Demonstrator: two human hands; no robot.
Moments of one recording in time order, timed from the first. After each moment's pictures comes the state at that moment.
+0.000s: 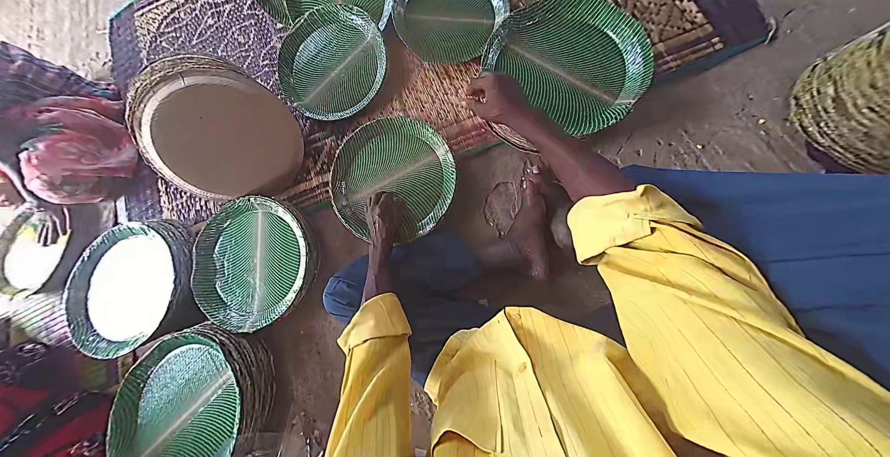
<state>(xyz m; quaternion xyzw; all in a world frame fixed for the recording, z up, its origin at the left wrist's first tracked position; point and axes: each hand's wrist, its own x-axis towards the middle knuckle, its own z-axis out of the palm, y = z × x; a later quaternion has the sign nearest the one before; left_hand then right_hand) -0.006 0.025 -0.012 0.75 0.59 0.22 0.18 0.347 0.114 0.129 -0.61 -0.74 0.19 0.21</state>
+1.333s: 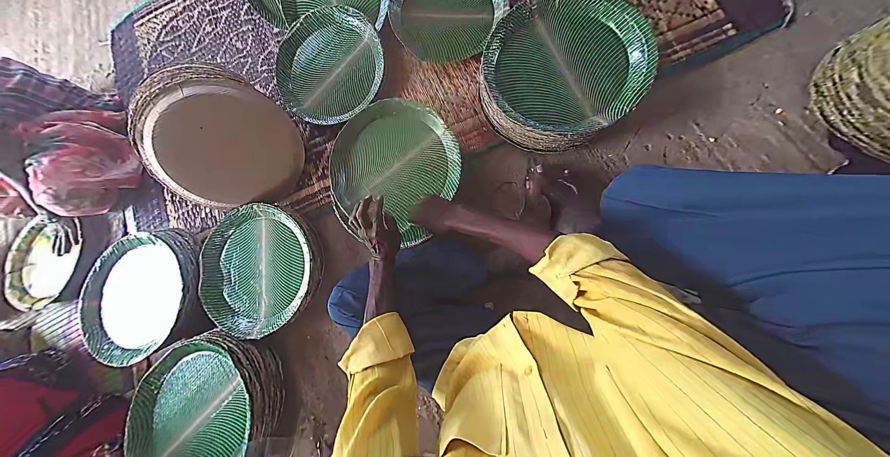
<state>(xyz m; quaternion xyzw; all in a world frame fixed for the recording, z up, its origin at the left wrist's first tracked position) -0.005 -0.008 0.009 0.74 0.55 0.40 -0.05 0.177 0.015 0.038 -0.35 -0.90 0.26 0.00</state>
